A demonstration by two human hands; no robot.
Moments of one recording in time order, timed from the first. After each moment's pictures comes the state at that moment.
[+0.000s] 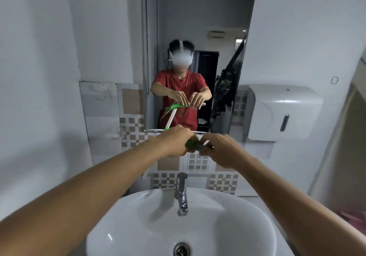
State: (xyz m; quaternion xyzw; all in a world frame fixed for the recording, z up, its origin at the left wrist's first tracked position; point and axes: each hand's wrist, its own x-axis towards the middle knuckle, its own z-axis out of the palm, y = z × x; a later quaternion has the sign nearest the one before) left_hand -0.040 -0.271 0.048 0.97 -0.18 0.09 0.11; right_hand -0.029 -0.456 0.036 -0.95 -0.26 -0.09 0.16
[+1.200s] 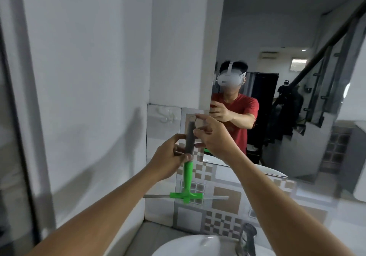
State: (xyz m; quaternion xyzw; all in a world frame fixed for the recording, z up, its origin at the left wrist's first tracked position) left_hand -0.056 -0.073 0.039 0.85 0.02 0.23 0.47; right_hand 0.039 -0.218 0.090 -0.72 -0.38 -0.01 0.57
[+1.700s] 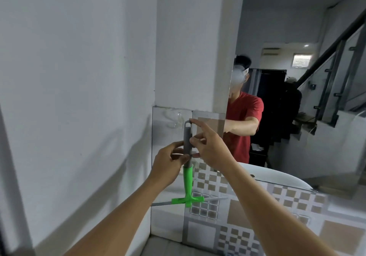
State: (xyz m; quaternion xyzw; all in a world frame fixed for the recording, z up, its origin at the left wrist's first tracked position) left_hand 0.007 -0.006 0.009 0.79 0.05 0.30 0.53; right_hand 0.088 -0.139 0.061 -0.76 -0.39 -0.04 0.52
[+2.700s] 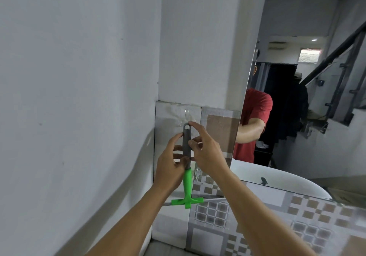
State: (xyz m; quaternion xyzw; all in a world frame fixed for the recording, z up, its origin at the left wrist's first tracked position) left_hand 0.054 0.023 -0.027 0.77 0.04 0.39 0.51; right_hand 0.121 -0.087 0.030 -0.79 -0.36 -0.06 0.49
